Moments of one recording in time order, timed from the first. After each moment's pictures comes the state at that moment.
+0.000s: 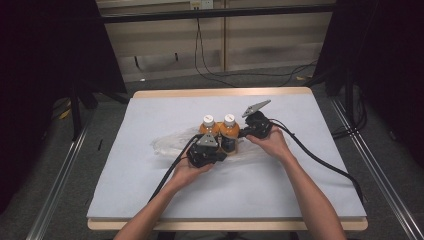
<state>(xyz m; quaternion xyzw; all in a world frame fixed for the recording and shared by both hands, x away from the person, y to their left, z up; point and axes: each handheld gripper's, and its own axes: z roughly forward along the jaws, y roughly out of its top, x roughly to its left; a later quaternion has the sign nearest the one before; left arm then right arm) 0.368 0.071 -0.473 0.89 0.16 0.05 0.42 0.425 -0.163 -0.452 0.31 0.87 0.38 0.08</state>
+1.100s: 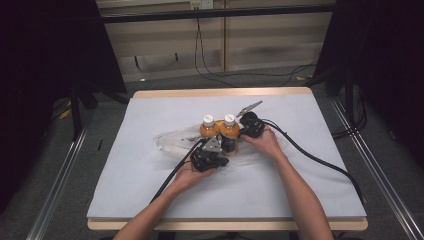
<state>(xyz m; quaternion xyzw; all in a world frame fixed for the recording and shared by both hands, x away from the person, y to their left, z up) 0.364 0.063 -0.482 0.91 0.14 0.05 0.39 0.451 -0.153 -0.483 0.34 0.87 0.37 0.04</state>
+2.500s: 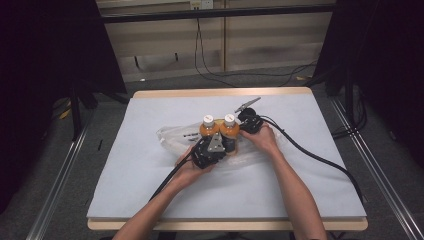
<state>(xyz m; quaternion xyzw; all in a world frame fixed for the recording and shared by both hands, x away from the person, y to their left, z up) 0.363 0.057 -0.474 0.92 0.12 0.16 0.34 0.465 -0.149 -0.482 0.37 0.86 0.35 0.07</state>
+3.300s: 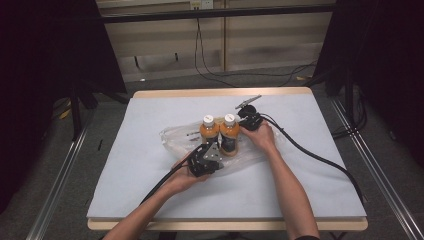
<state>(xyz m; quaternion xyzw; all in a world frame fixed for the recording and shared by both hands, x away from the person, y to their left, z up) 0.340 0.069 -0.475 0.93 0.07 0.10 0.34 0.477 -0.150 -0.484 0.40 0.84 0.36 0.09</state>
